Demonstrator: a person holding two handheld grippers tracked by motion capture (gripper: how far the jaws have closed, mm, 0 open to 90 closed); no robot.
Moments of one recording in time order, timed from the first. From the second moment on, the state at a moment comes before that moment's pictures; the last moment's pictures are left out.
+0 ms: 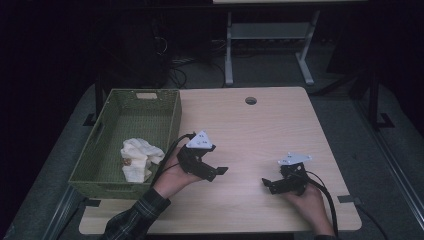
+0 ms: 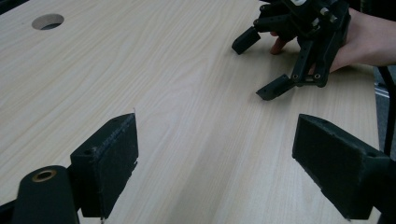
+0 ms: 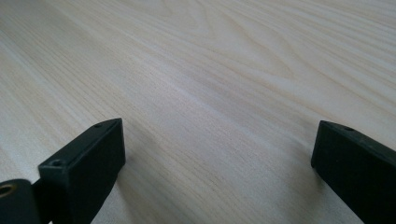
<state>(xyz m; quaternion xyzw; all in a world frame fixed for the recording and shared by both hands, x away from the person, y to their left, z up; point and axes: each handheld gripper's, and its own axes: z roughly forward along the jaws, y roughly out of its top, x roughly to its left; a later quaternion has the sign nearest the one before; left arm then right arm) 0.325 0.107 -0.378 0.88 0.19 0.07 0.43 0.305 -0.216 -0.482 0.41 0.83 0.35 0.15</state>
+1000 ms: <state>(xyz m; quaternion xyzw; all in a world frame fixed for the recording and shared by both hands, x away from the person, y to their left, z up) 0.343 0.159 -0.334 0.86 0.21 0.10 0.45 0.306 -0.214 -0.482 0.42 0.83 0.35 0.15</state>
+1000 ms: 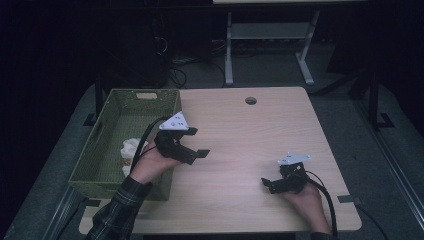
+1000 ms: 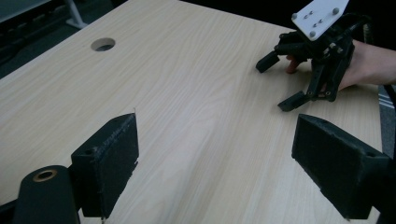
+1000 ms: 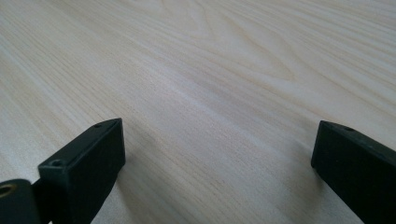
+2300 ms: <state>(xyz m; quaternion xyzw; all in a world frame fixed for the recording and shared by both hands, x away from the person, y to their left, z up) 0.364 0.265 -0.343 0.84 0.33 0.17 0.39 0.306 -0.214 -0.482 0.42 0.82 0.35 0.16</state>
